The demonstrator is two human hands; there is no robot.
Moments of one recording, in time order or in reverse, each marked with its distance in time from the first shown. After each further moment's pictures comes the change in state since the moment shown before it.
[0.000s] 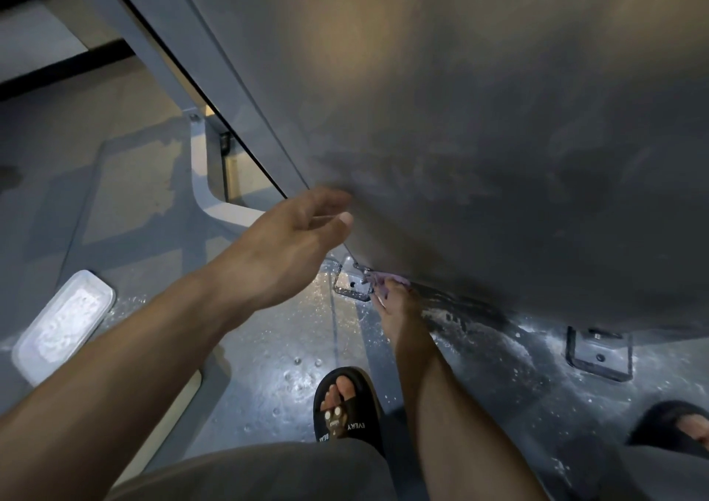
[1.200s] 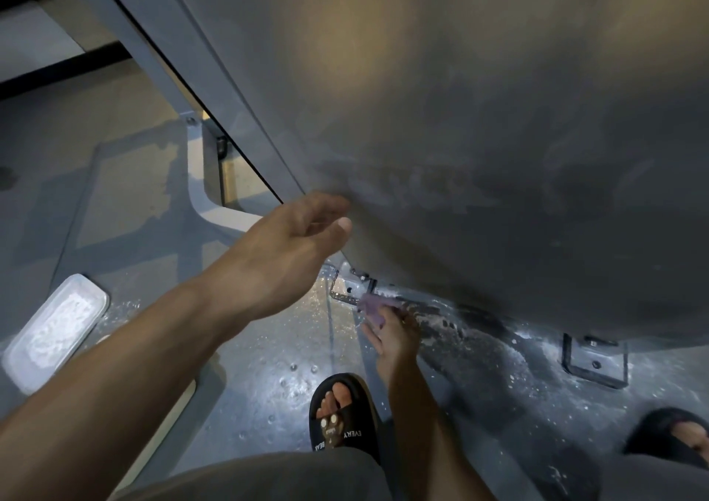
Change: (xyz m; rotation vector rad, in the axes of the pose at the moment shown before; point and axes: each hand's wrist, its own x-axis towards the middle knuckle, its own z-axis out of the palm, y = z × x) left_hand -0.003 0.007 -0.001 0.022 0.001 0.019; right_hand -0.029 0.027 -0.023 0.039 0.081 -0.033
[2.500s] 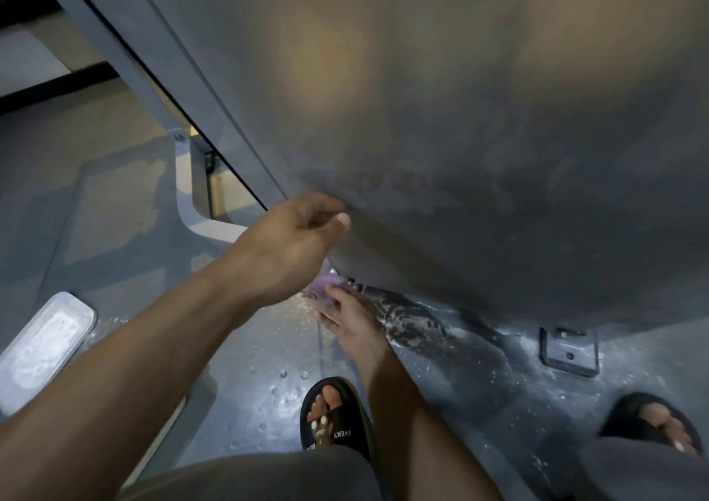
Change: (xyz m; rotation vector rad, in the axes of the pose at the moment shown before) left_hand -0.002 0.020 0.005 0.018 0.010 0.005; right_hand -0.008 -0.003 0.050 -0.150 -0.324 0.143
